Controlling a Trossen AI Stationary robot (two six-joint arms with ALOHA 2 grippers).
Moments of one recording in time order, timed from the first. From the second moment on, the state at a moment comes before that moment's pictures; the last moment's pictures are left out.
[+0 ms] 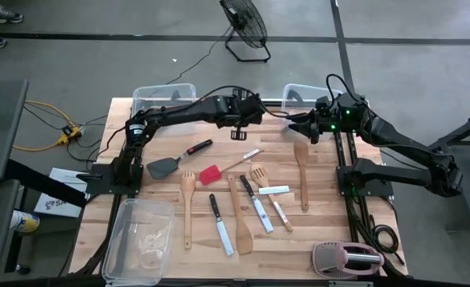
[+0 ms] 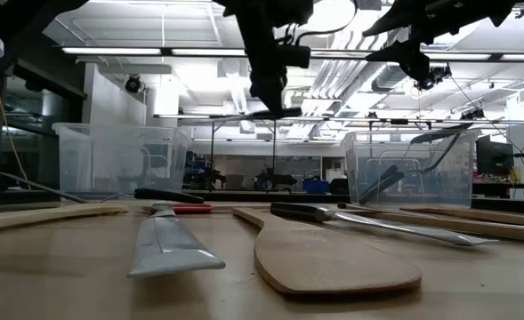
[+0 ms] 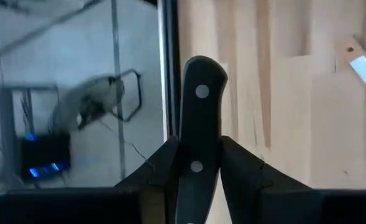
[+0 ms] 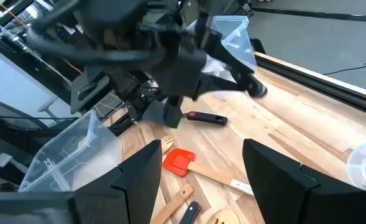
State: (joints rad) left arm 0.27 2.06 2.04 -0.95 -0.52 0.51; right arm -0.60 0.81 0.76 -0.26 -0.39 0.47
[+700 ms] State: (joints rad) left arm 0.29 2.06 2.14 -1.18 -0.72 0.24; right arm -0.60 0.81 0.76 -0.26 -0.39 0.47
